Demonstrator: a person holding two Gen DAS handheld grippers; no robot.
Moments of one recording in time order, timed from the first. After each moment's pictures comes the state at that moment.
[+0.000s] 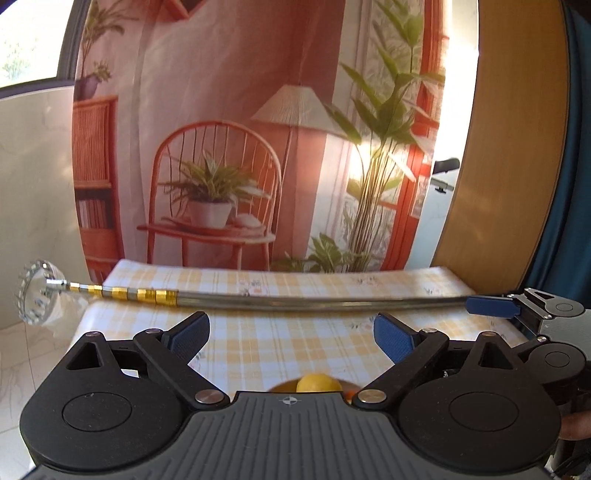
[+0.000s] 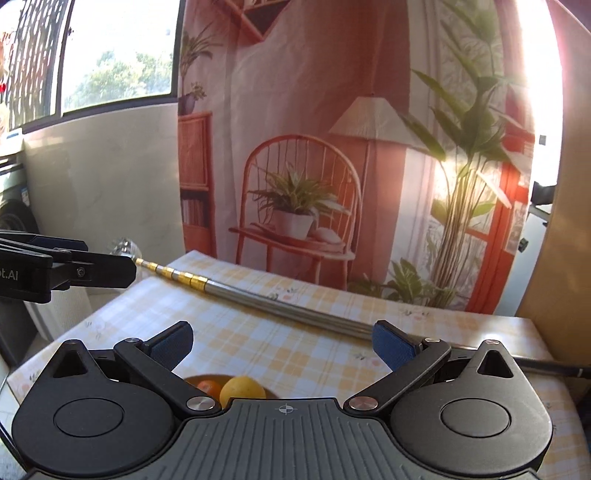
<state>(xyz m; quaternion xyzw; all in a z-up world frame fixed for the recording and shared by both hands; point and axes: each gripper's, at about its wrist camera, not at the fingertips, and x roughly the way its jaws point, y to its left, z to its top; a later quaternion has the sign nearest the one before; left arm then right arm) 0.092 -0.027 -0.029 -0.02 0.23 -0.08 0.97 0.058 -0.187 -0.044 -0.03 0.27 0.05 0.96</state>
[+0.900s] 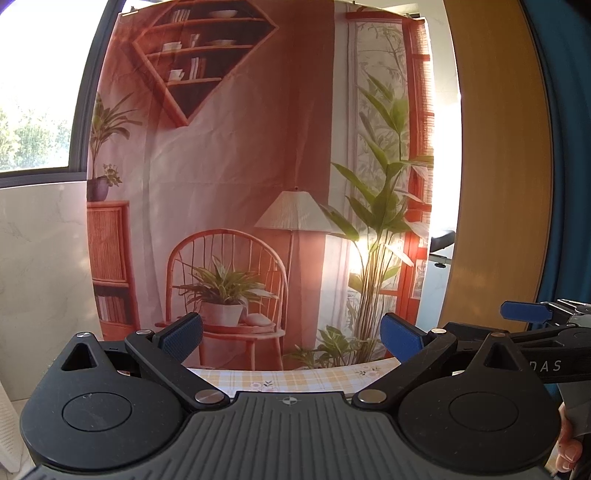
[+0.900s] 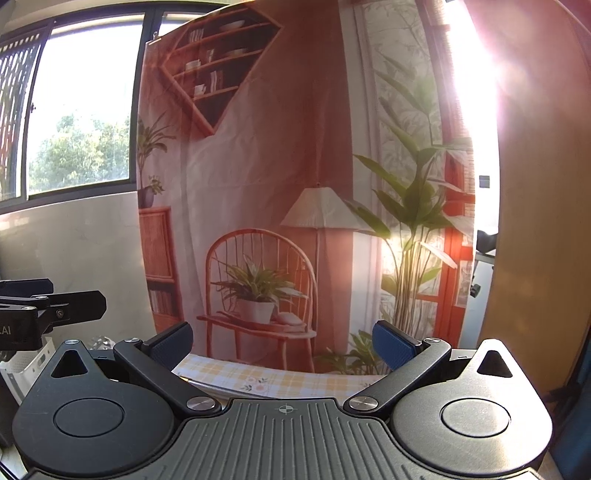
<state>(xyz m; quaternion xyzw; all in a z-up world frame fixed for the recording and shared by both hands) 0.061 -0.050 0.062 0.01 0.11 -0.06 0.99 0.032 -0.198 0.068 0.00 0.17 -0.02 0.98</state>
